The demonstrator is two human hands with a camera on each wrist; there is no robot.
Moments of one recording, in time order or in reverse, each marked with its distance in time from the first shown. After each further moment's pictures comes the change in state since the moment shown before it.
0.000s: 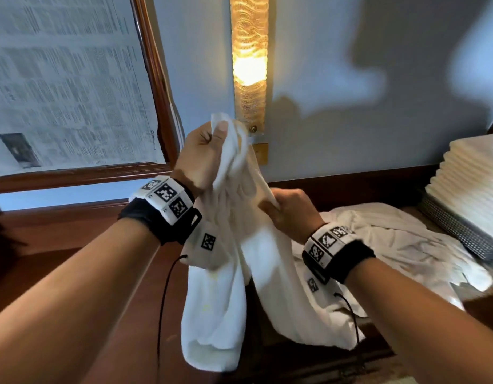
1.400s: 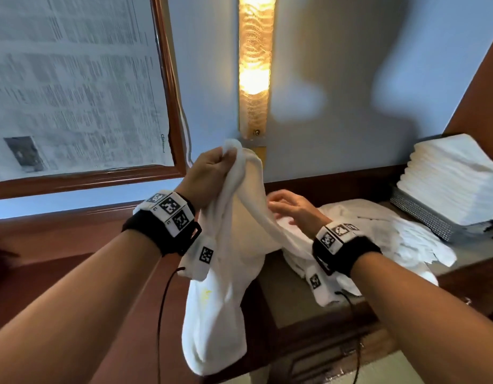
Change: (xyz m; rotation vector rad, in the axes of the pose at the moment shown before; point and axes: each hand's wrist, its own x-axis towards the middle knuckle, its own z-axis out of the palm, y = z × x) left_hand -0.047 -0.014 -0.067 -0.147 -0.247 -0.070; right_hand -0.032 -0.079 -0.002 0.582 -0.209 0.441
